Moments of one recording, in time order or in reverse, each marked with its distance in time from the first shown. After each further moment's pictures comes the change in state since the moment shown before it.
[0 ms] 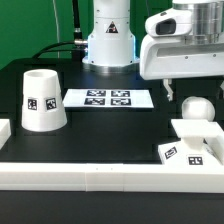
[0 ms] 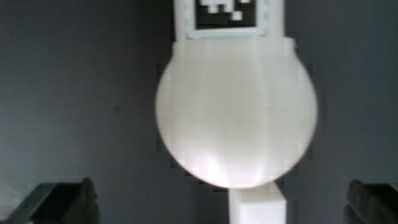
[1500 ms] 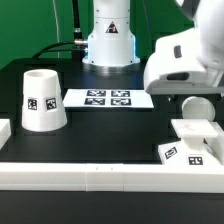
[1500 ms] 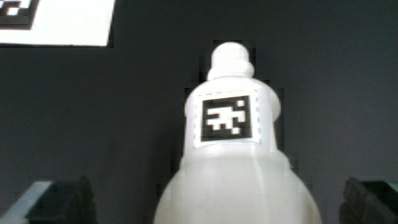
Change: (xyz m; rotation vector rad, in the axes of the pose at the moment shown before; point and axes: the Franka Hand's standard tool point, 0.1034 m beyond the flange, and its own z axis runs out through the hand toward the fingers) arm -0.018 -0.004 0.015 -0.058 -0.811 -0.012
